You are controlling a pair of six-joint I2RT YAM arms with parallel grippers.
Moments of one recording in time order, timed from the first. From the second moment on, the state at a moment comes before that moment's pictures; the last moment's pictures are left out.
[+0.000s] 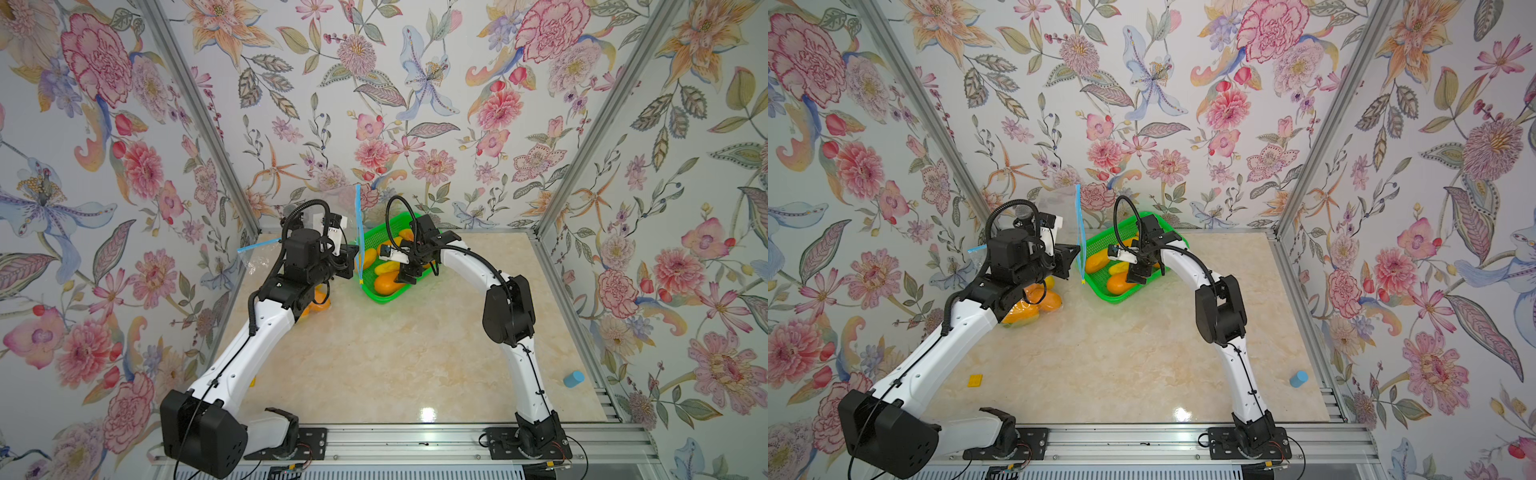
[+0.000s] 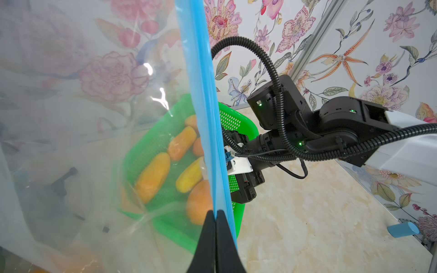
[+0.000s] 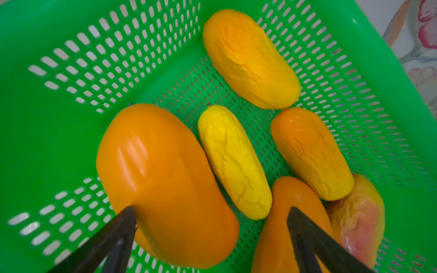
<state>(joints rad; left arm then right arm) -0.34 1.28 1.20 -0.28 0.26 -0.15 0.52 2.35 2.14 -0.80 -0.32 -1.00</state>
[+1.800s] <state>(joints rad) -0.51 1.63 1.64 -0.46 0.28 -0.31 0.65 1.61 1.02 1.35 -0.21 0.21</state>
